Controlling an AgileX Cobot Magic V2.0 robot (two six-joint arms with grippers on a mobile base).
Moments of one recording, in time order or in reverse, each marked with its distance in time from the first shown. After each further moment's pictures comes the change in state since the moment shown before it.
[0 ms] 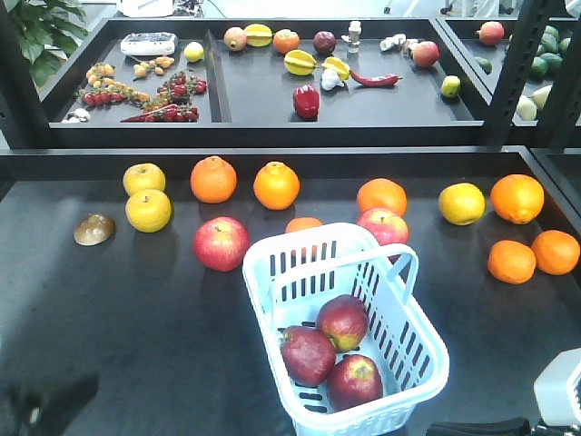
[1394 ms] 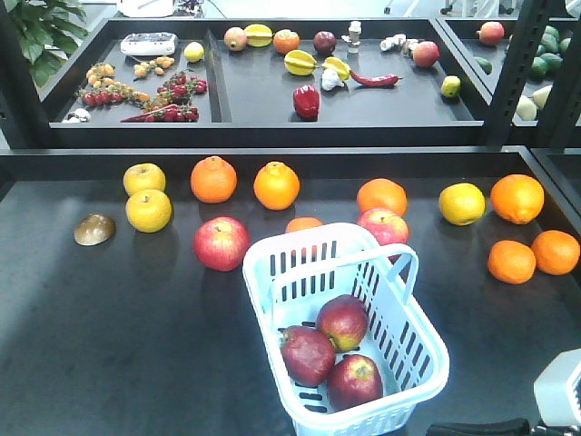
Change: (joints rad) left arm 0.466 -0.732 0.235 0.077 -0.075 0.080; right arm 0.000 0.000 0.001 0.001 0.000 0.000
